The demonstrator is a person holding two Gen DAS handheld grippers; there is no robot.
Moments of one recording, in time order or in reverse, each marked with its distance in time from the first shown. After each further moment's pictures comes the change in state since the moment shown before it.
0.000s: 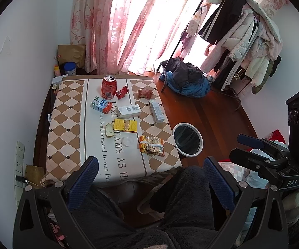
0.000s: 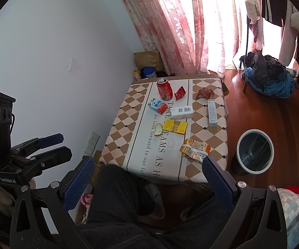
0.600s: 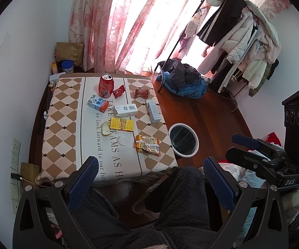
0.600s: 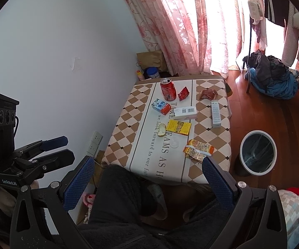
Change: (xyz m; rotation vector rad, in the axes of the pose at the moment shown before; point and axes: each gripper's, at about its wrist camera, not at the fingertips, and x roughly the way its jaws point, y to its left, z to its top) left arm 0.002 -0.004 -0.001 -0.022 0.003 -0.041; right arm 0.003 0.003 0.005 -0.004 0.003 0.020
